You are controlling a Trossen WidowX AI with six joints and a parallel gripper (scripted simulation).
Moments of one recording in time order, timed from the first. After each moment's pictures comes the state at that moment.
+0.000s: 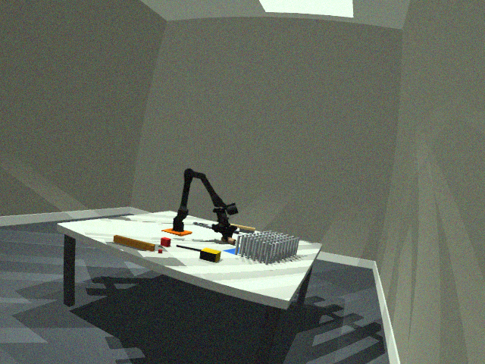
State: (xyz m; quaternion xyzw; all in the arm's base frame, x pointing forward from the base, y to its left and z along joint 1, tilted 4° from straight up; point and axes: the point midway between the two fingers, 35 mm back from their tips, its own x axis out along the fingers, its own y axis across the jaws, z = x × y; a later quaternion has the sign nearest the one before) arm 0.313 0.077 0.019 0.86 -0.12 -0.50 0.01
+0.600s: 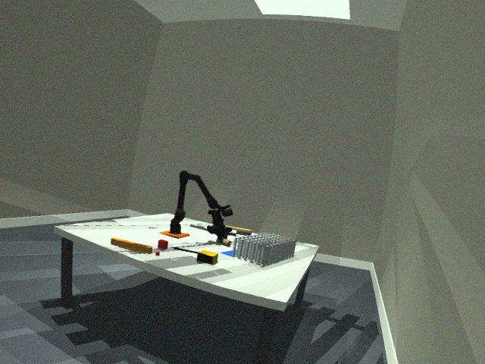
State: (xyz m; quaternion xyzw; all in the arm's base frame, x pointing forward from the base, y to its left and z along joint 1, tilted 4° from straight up) arm 0.298 0.080 0.020 0.86 -0.12 -0.50 0.01
